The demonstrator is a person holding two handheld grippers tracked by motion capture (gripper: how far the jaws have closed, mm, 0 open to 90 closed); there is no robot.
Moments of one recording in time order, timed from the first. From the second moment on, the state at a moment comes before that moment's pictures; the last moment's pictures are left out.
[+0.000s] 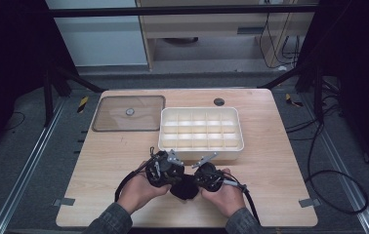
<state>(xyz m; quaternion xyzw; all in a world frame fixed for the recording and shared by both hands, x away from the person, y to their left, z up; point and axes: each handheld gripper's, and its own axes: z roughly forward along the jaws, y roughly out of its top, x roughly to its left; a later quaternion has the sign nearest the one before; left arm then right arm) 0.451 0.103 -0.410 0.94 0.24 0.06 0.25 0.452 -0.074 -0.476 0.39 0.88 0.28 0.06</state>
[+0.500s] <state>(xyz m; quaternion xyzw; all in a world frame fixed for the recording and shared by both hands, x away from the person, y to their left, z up) 0.444 0.091 -0.410 0.94 0.23 0.06 0.25 0.453 -0.077 -0.478 0.40 0.87 0.28 0.05</state>
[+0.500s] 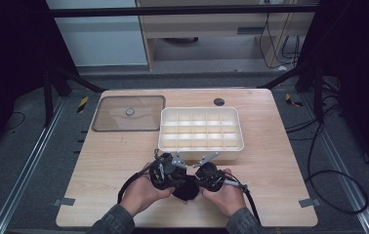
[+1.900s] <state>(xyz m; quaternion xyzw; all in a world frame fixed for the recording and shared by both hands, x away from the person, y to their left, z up) 0.436 0.064 -0.431 0.94 0.21 0.05 0.25 0.452 -0.103 -0.469 0.42 0.85 0.32 0.05</state>
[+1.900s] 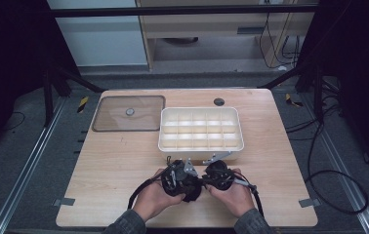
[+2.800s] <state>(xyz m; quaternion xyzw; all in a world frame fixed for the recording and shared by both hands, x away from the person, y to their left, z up) 0.437 0.045 -0.445 0.95 0.21 0.04 0.24 0.454 -0.127 -0.470 0.44 0.84 0.31 0.07</state>
